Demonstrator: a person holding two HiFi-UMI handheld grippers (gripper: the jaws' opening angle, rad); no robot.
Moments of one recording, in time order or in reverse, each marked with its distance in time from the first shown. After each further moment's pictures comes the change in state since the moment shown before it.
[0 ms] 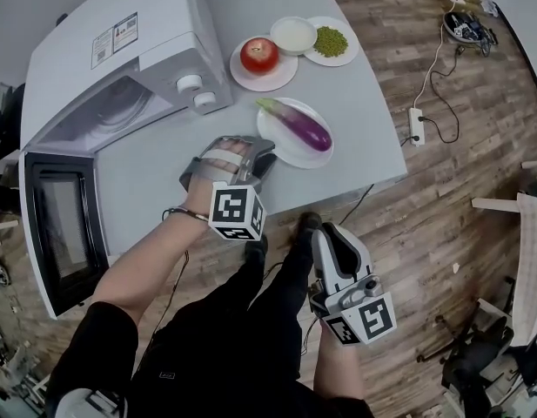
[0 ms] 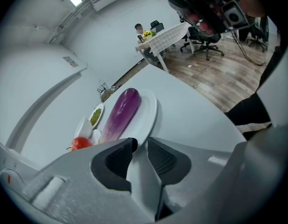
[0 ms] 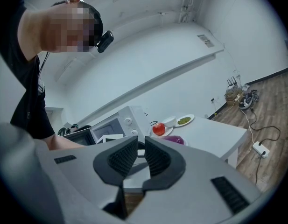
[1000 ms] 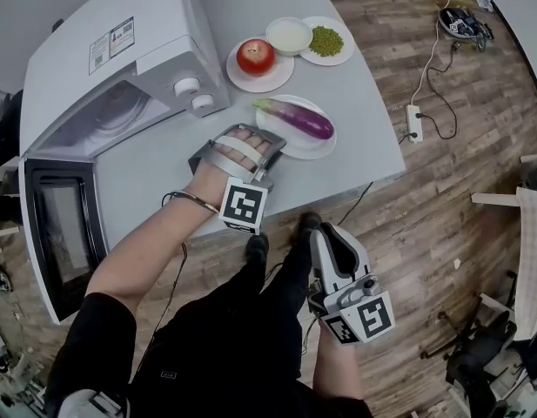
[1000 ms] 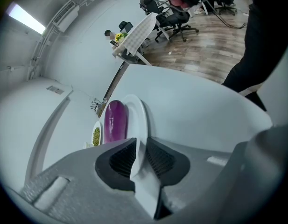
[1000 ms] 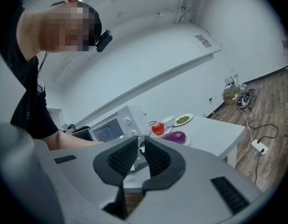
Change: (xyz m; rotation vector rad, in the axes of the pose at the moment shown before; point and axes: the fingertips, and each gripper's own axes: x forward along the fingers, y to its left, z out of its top) left arm 0.018 0.004 0.016 0.358 -0.022 0.035; right arm 0.000 0.002 -0.003 0.016 -0.004 -0.022
